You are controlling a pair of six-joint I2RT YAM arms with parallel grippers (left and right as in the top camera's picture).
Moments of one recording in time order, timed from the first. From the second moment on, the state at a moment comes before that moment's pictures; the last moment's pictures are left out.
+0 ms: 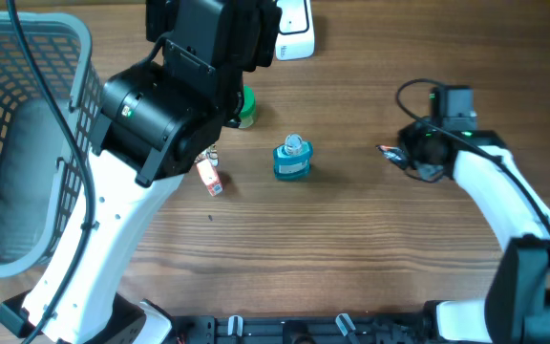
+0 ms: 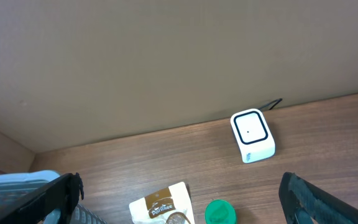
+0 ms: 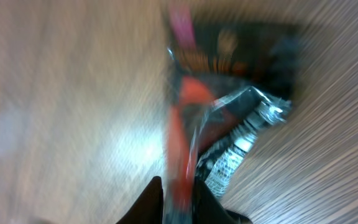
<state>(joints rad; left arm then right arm) -0.63 1.64 2.18 -1.05 -0.64 -0.05 -0.01 1.57 0.95 -0.52 -0.07 1.05</state>
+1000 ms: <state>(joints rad) -0.63 1.64 2.18 -1.07 -0.62 -0.05 -0.06 1.57 0.95 -0.55 -0.14 0.93</state>
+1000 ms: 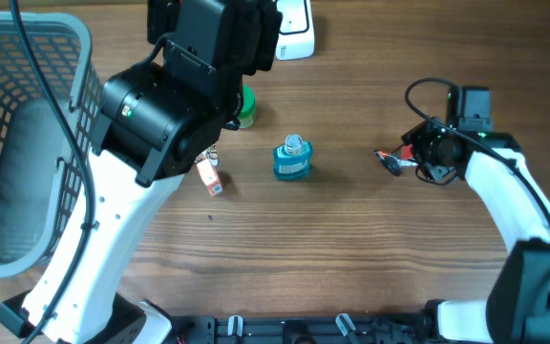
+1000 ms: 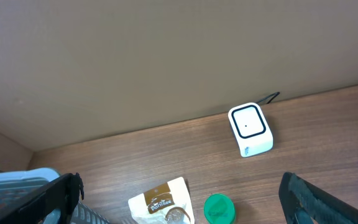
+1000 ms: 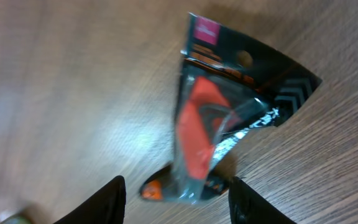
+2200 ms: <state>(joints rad) -0.63 1.64 2.18 -1.08 -0.62 -0.05 -0.51 1.63 1.04 -0.33 -0.07 0.91</state>
